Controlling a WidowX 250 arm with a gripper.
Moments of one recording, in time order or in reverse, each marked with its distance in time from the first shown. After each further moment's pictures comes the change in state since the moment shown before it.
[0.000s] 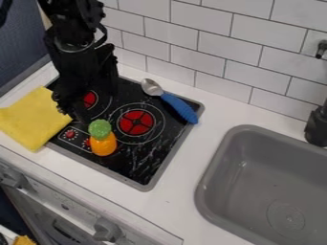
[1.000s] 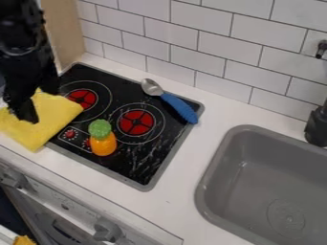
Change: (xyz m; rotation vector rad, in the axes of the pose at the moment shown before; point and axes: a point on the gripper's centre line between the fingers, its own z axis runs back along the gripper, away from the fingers) arm 0.089 0.034 -0.032 0.110 -0.120 0.291
